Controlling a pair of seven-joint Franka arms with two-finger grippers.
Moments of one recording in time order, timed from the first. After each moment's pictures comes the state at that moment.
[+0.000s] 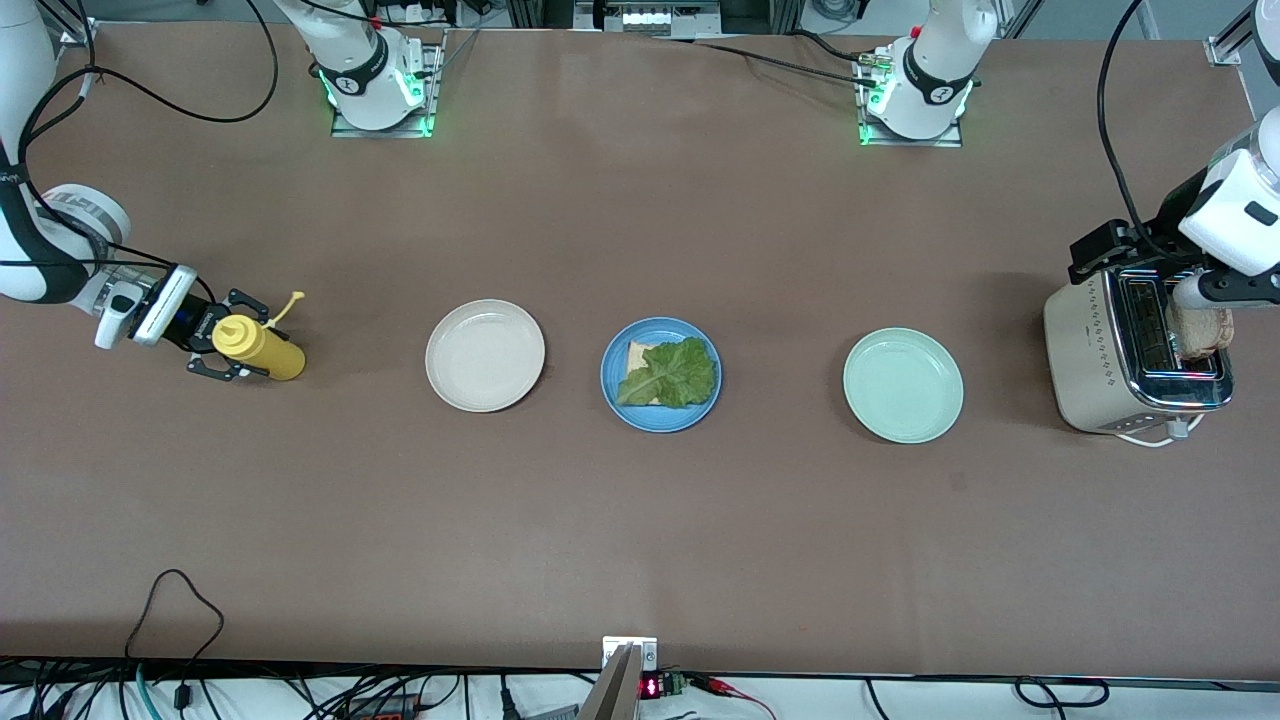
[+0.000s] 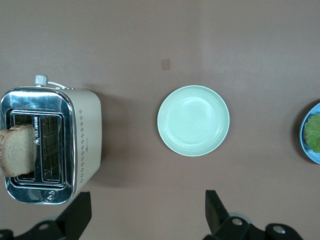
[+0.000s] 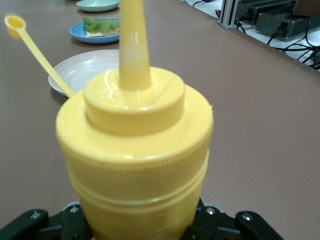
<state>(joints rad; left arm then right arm) 0.03 0.03 -0.05 -1.64 0.02 1.63 -0.07 -0.60 0.52 0.17 -2.08 1.04 2.09 -2.48</state>
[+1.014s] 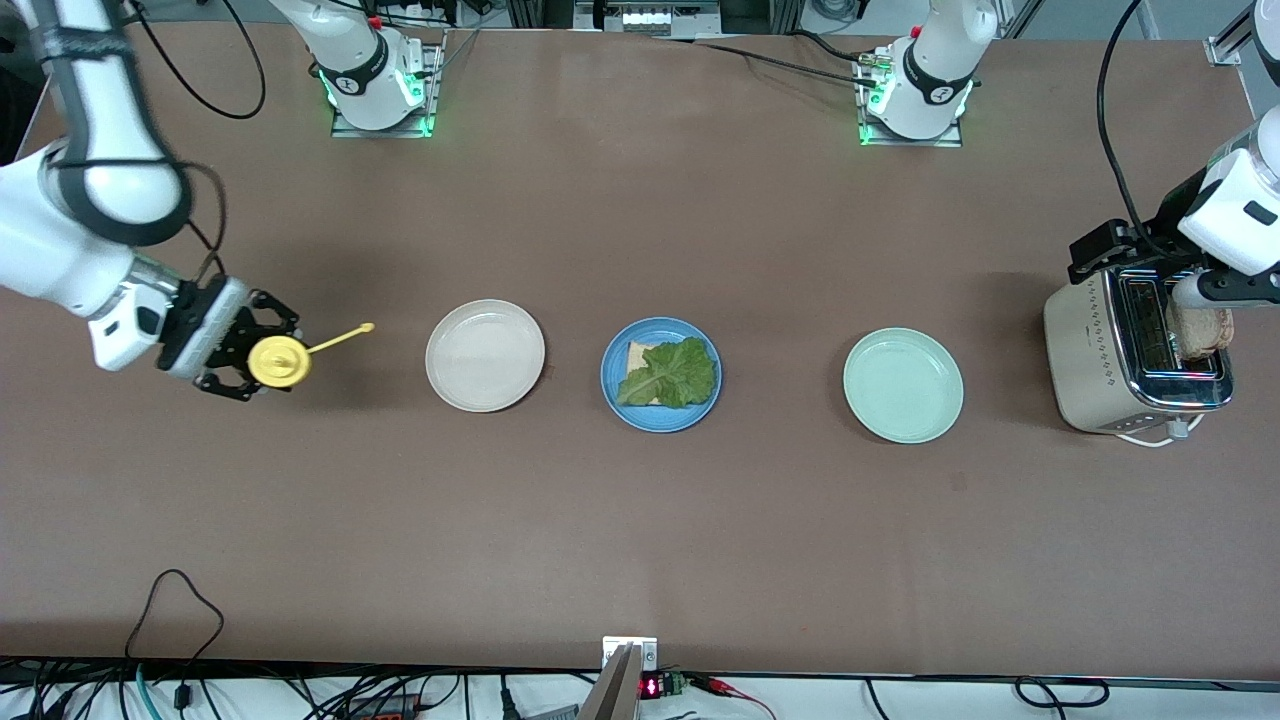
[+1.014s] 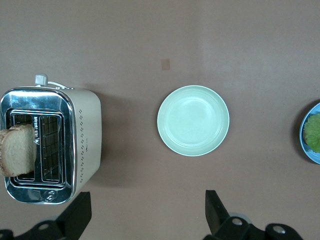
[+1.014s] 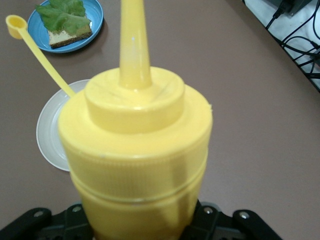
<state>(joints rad) 0.03 0.03 -0.05 -1.64 0.02 1.63 -0.07 -0.22 0.17 0.23 -2.04 0.53 2.29 -1.45</state>
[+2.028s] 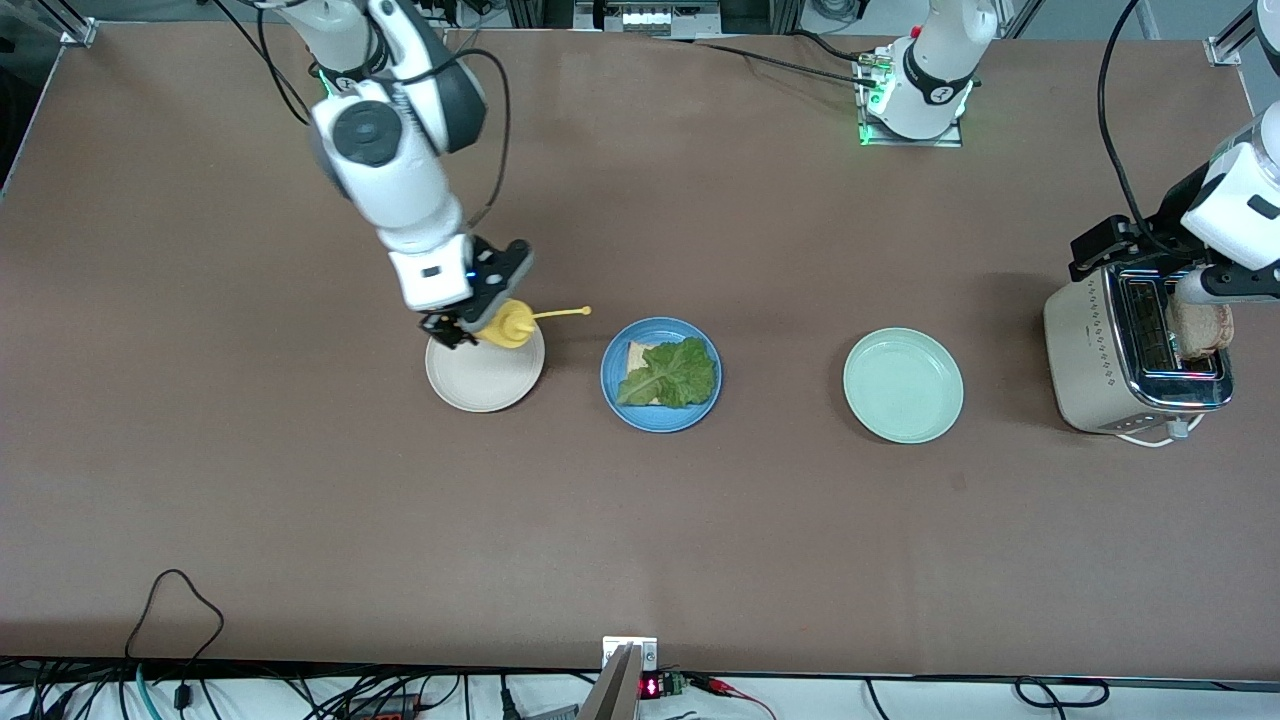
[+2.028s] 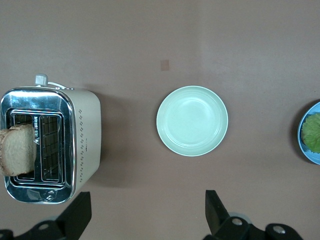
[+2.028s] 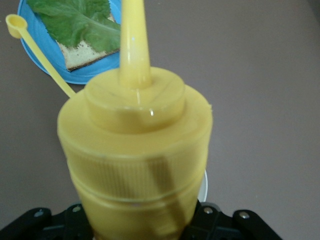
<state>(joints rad) 0.03 0.02 -0.05 -1.64 0.01 1.63 -0.08 0.26 0.23 0.31 -2.00 -0.19 2.38 -0.41</state>
